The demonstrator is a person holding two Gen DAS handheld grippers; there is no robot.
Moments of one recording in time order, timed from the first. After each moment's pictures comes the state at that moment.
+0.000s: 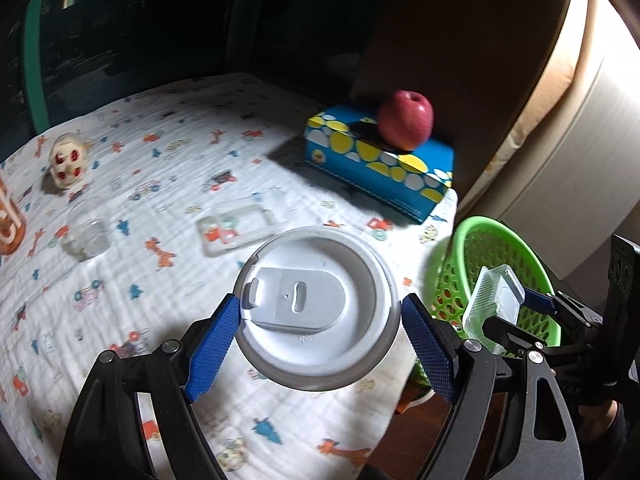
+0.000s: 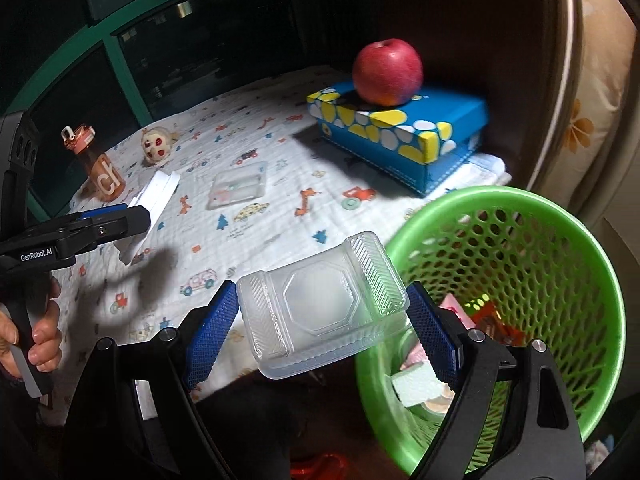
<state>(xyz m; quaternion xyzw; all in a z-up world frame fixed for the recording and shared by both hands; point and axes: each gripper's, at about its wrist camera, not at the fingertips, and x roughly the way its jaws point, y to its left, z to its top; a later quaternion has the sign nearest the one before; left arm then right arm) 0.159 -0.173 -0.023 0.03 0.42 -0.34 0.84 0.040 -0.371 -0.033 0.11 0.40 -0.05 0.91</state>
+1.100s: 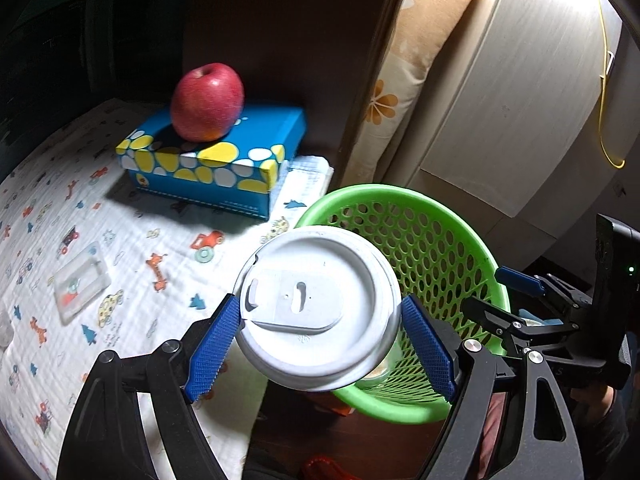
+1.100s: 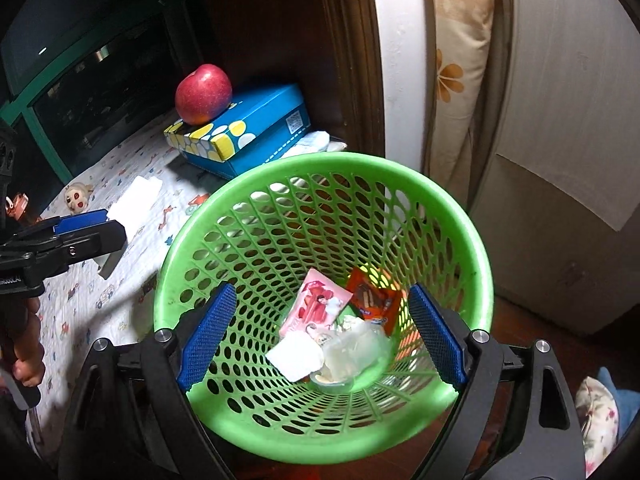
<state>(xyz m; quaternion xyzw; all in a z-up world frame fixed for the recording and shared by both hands) 0.096 -0.337 -0.021 0.12 0.41 -0.46 0.78 -0.055 -0.491 -0.042 0.17 0.38 -0.19 0.89</state>
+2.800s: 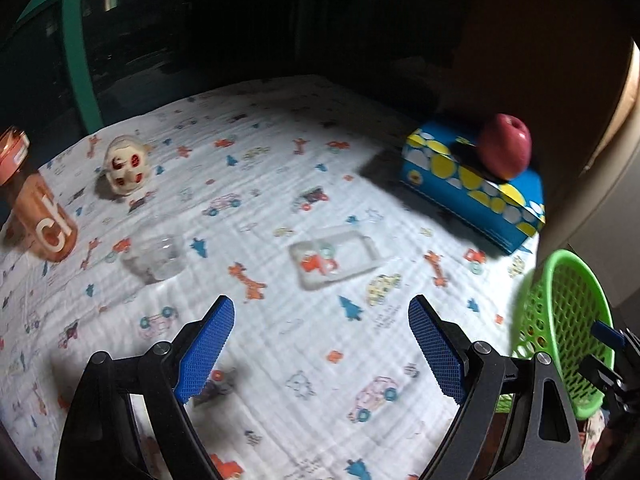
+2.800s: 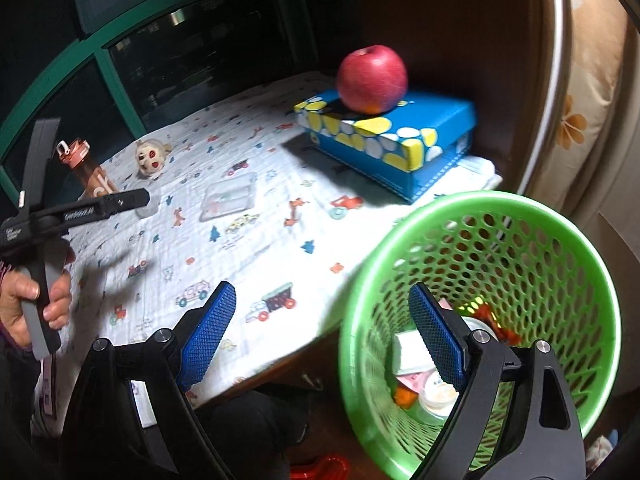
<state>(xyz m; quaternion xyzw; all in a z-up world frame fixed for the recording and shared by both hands) 0.235 -0.131 -0.029 0.05 0.43 -0.21 0.88 0.048 -0.374 -0.028 0.11 0.39 -0.05 0.91</state>
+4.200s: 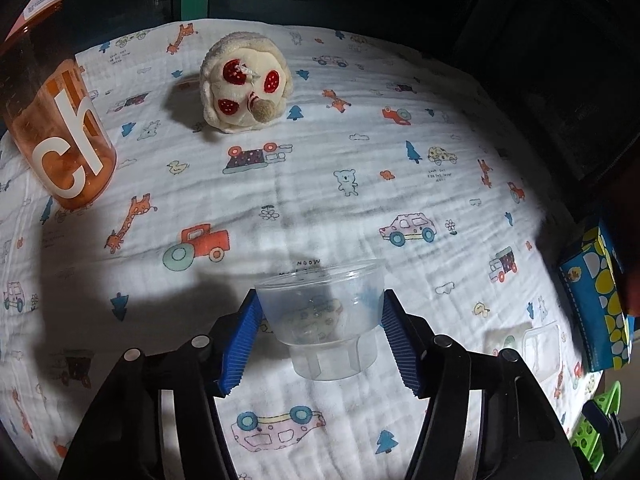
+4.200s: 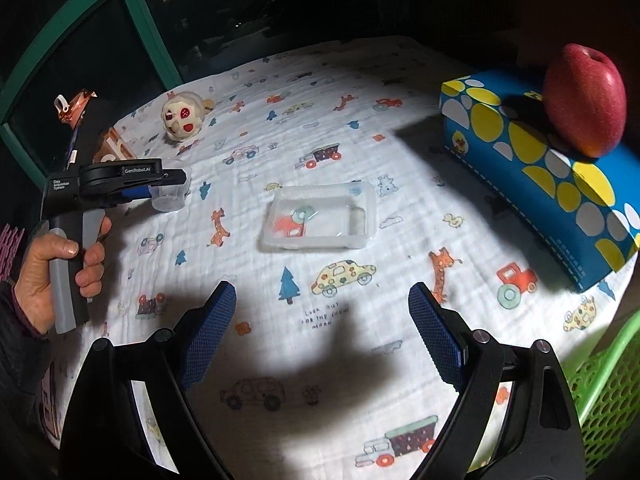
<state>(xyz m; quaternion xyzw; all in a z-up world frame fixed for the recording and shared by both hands) 0.389 -0.027 -0.110 -0.08 0.51 -0.09 0.85 0.217 -0.286 -0.074 0.07 0.45 0.04 0.89</state>
